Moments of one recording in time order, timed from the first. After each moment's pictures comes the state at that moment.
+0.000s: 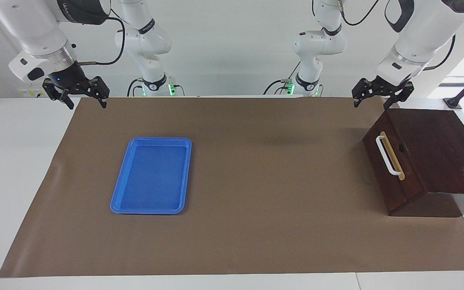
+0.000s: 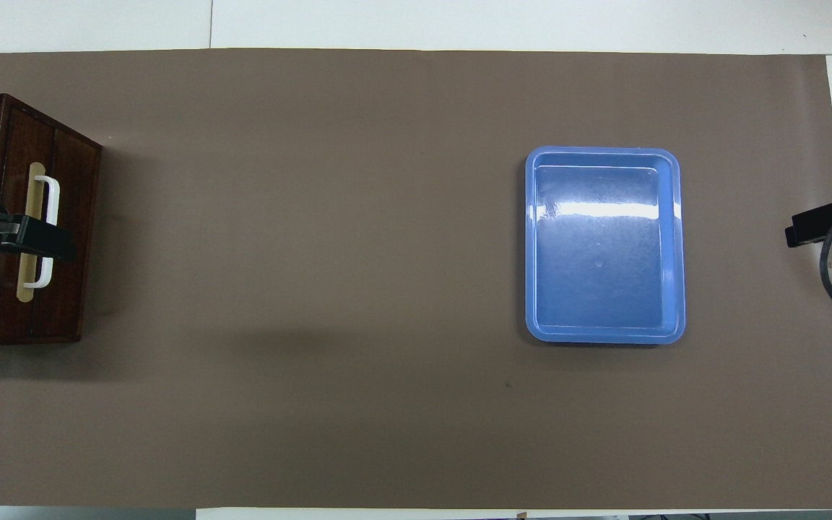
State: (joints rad) left arm -0.04 -0.04 -0.05 -1.62 0.01 1.50 0.11; right arm -0.07 -0.03 0.01 -1.60 -0.02 1.52 -0.11
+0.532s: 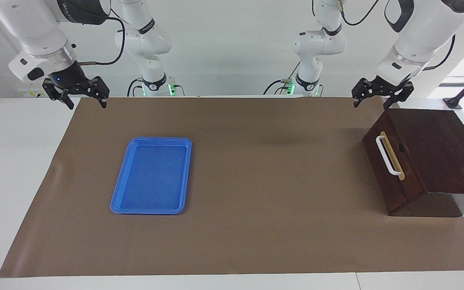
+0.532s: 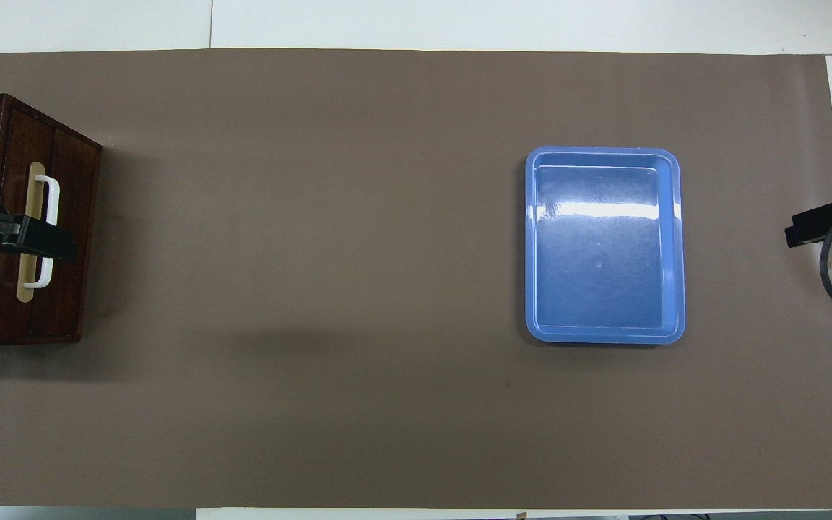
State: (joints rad) left arm -0.05 -0.04 -0.05 -1.62 0.01 1.50 0.11; right arm -0.07 -0.03 0.01 -1.60 -0.02 1.52 -0.11
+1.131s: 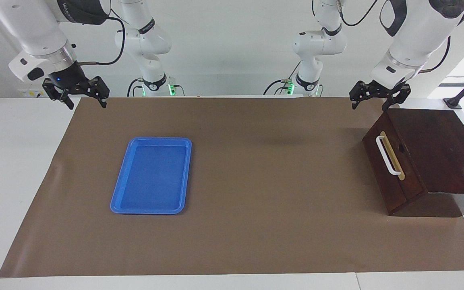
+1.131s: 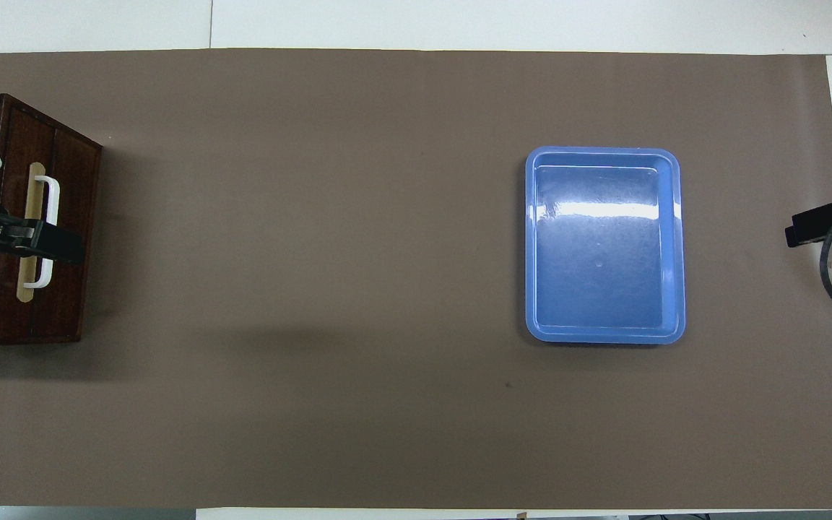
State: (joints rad) left arm -0.07 -0.04 -0.05 -1.66 0.08 1.54 0.11; right arm -0.07 -0.03 0.01 -1.60 -0.02 1.52 -0.11
